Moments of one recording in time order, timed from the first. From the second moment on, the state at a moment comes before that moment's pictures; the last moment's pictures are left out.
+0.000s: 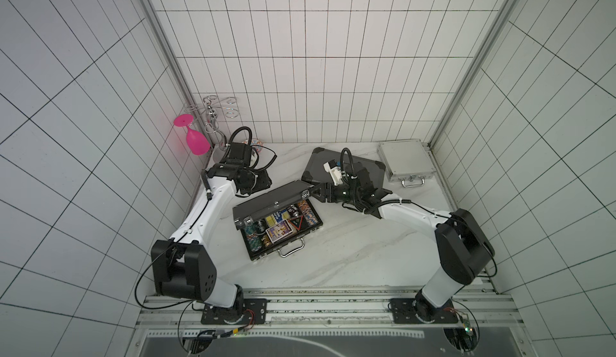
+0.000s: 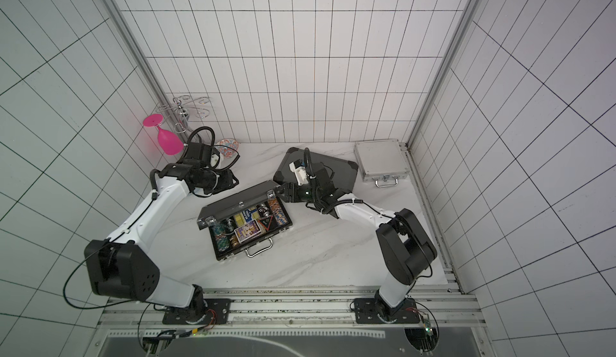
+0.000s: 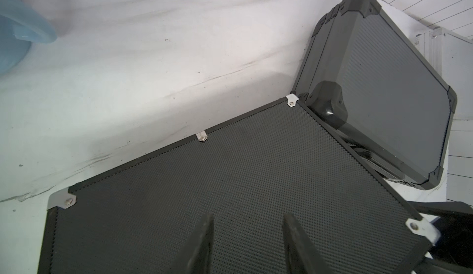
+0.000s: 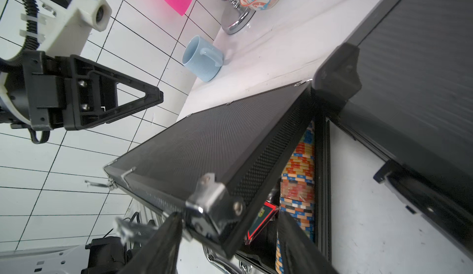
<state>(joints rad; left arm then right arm) -0.12 1.48 1.33 -0.86 0.24 -0.38 0.62 1.67 1.07 0.12 -0.53 0.62</state>
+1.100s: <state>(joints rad) -0.24 1.46 0.93 -0.62 0.14 -0.50 0.68 1.68 0.85 0.16 -0.47 0.53</state>
